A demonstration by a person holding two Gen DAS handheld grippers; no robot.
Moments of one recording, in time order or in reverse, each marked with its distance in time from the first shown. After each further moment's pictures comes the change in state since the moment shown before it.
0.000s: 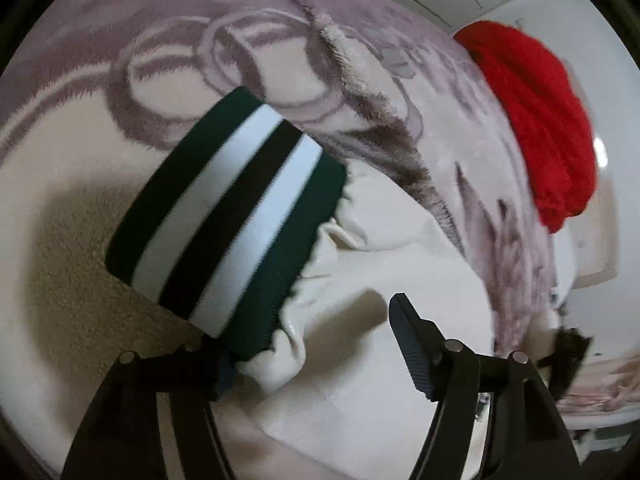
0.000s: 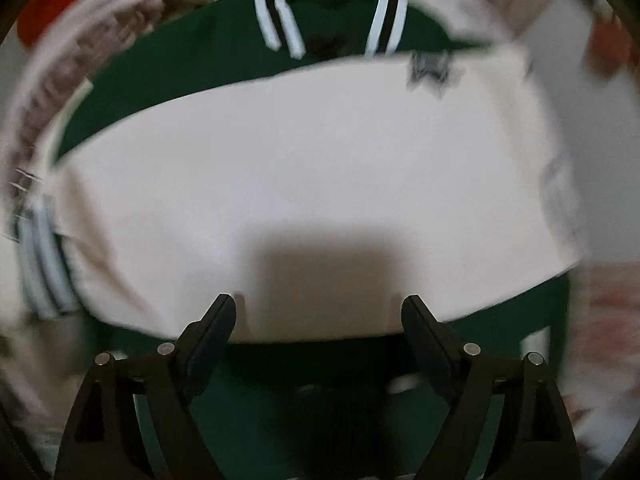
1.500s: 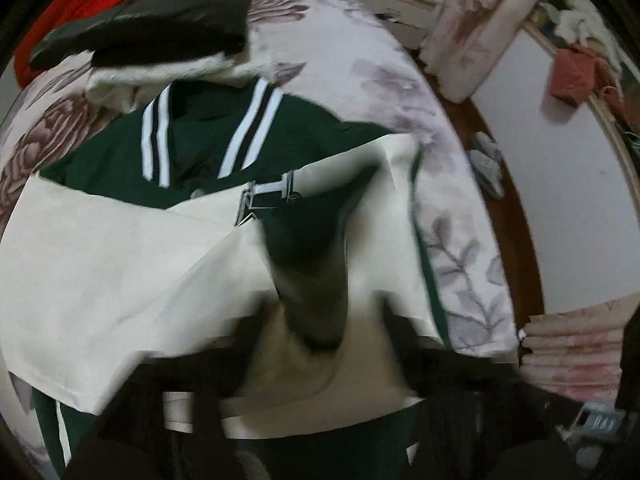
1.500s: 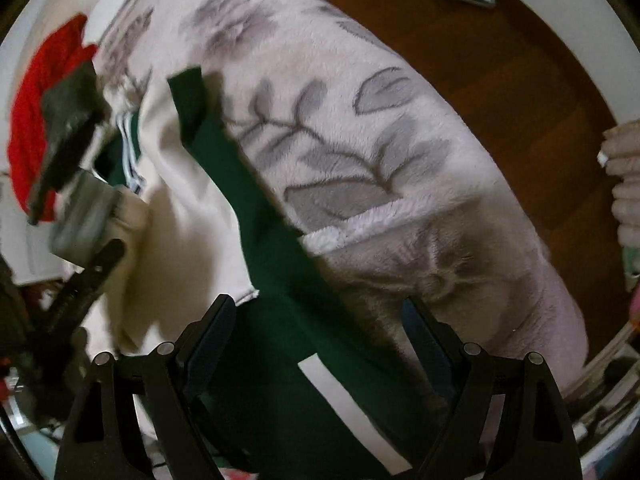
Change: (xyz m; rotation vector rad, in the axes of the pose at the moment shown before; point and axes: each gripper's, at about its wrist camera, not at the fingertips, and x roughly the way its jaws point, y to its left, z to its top) left arm 0.019 -0.439 -0.602 1.235 0.321 -0.030; right arm 0.071 -0.404 -0.032 0.505 0.115 0.539
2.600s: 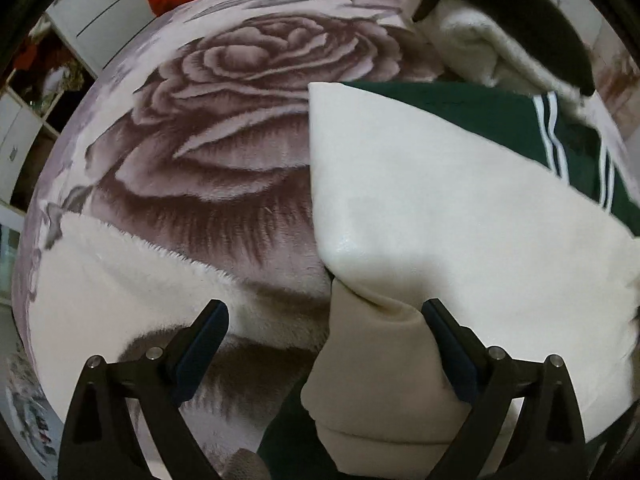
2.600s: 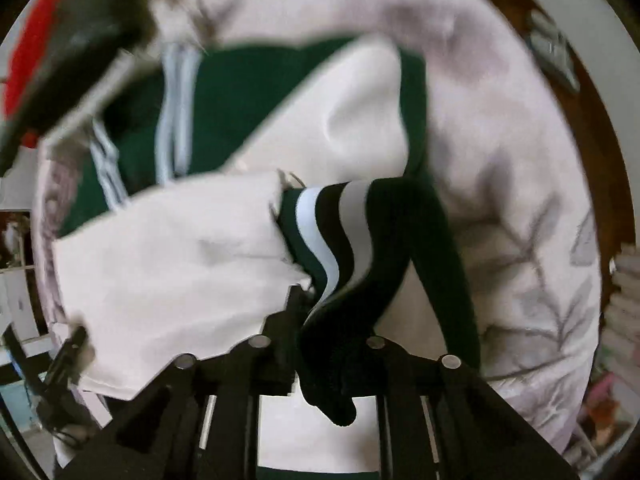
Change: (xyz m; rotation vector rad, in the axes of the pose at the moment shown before) left arm 0.001 0.307 -0.022 -0.279 0.009 0.361; right arm 0.144 0.226 0.066 -0.266 0.095 -0.163
